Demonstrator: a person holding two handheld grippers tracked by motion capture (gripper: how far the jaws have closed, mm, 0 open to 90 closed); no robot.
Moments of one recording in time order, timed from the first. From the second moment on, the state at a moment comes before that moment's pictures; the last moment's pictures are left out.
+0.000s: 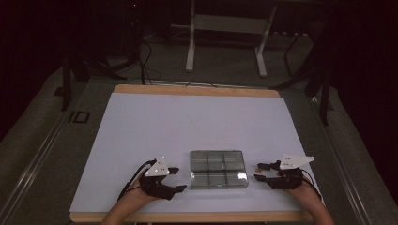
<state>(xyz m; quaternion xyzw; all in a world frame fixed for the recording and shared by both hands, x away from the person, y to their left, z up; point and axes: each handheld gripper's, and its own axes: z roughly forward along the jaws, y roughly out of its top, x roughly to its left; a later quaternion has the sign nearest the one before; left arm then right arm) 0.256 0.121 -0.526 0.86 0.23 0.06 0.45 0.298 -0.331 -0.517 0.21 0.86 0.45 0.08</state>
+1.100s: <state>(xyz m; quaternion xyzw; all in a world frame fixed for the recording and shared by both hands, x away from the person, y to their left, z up) 0.262 0.102 -0.529 0.88 0.20 0.04 0.43 0.294 -0.306 -0.526 0.14 0.90 0.42 0.03</state>
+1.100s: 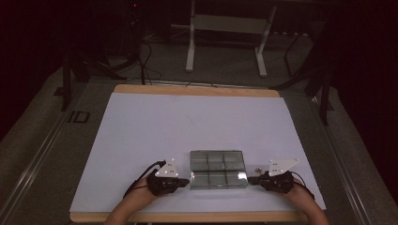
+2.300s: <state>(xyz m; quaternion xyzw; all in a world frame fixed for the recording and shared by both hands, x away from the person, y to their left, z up) 0.263 0.101 -0.517 0.87 0.21 0.04 0.44 0.289 -0.304 -0.512 0.13 0.89 0.43 0.03</state>
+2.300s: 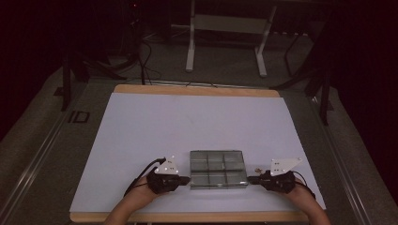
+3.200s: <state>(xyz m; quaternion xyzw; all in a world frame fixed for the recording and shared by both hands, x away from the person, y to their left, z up) 0.266 0.096 -0.498 0.86 0.22 0.08 0.45 0.294 -0.305 -0.495 0.16 0.87 0.47 0.05</state>
